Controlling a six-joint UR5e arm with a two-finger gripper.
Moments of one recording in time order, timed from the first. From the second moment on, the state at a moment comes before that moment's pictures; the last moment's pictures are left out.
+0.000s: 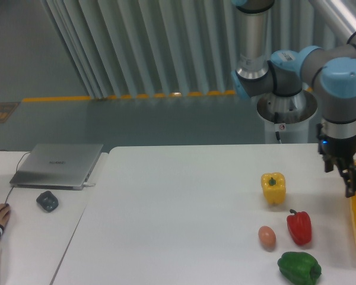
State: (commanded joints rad) arm 2.43 -1.83 -1.53 -1.26 1.62 1.41
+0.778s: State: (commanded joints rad) arm 2.37 -1.86 -1.53 -1.23 1.62 1.41
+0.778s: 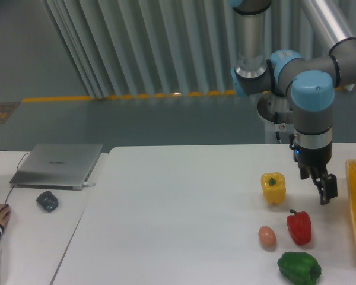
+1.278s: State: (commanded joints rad) arm 2.31 -1.87 -1.53 -1.20 1.64 1.41
